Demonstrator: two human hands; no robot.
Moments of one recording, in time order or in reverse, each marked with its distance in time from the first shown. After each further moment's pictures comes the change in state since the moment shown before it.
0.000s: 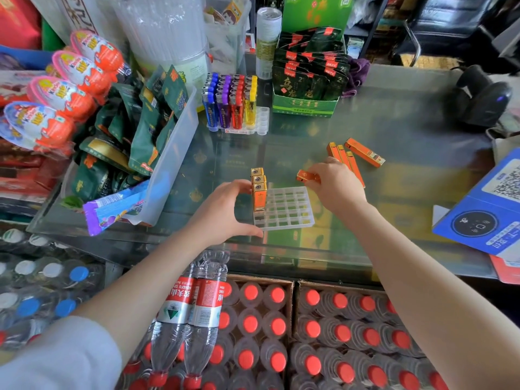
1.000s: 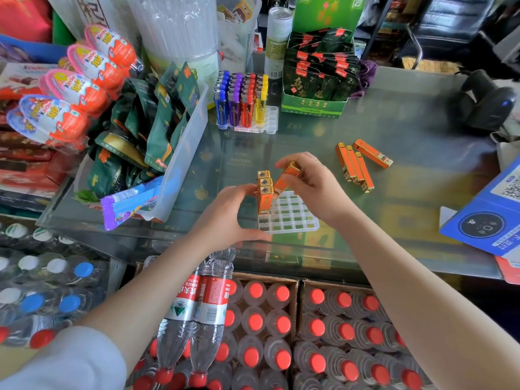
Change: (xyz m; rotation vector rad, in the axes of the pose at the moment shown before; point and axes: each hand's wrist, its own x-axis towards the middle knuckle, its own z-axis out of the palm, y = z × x) left_hand -0.012 -0.018 0.004 -0.077 0.036 0.081; right_hand -0.024 -0.054 -0.005 0.718 -0.057 -0.191
